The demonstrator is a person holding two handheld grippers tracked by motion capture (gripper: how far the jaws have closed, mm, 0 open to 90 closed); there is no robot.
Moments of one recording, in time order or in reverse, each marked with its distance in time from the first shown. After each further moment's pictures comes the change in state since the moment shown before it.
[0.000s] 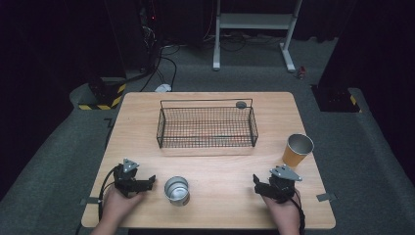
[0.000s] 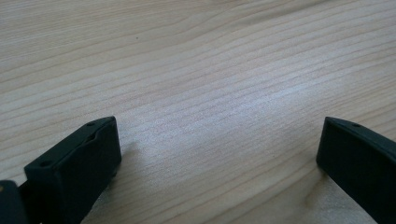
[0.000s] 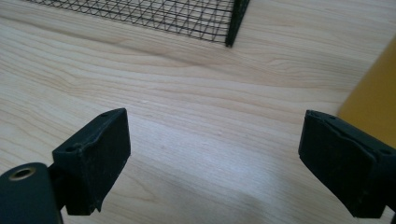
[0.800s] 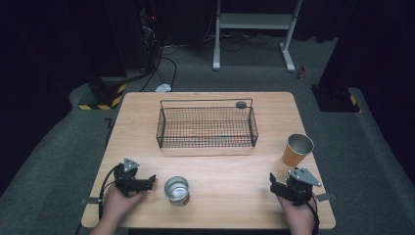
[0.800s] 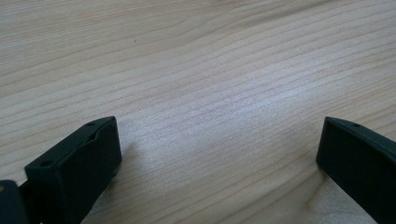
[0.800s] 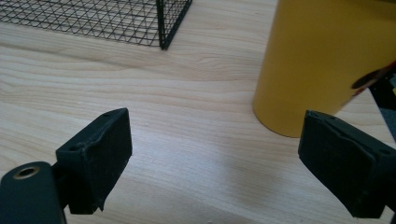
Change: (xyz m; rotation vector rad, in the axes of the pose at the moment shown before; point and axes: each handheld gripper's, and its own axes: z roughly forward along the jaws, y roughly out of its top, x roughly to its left) left arm 0.001 0.002 0.002 0.002 -0.008 0.007; right arm -0.035 -0.009 -0.023 -0.042 -0.115 0.054
